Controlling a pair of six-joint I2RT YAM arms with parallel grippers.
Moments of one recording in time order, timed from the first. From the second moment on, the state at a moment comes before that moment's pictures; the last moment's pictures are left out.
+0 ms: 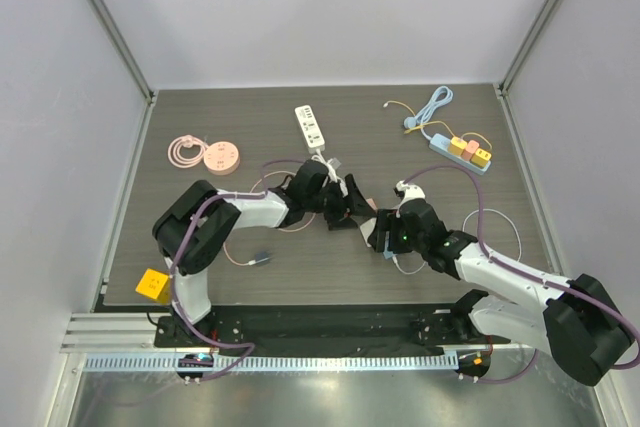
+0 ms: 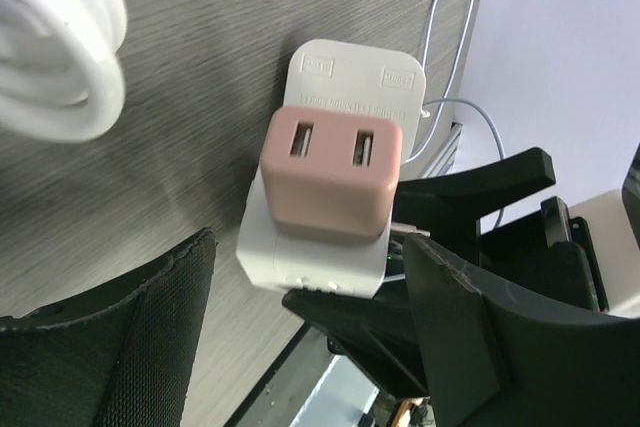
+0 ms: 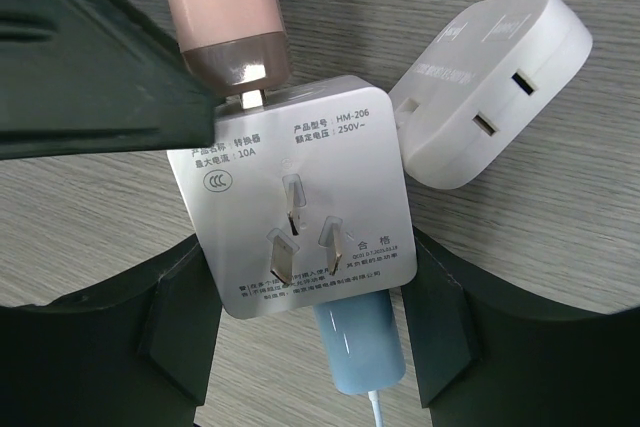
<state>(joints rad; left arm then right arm) -0.75 1.86 0.97 0.29 0.47 -1.11 0.63 1.05 0.40 -0.11 0.05 0.53</state>
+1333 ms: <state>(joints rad) -0.76 1.91 1.05 0.31 0.24 -1.10 0.63 1.03 0.38 -0.09 0.04 0.54</state>
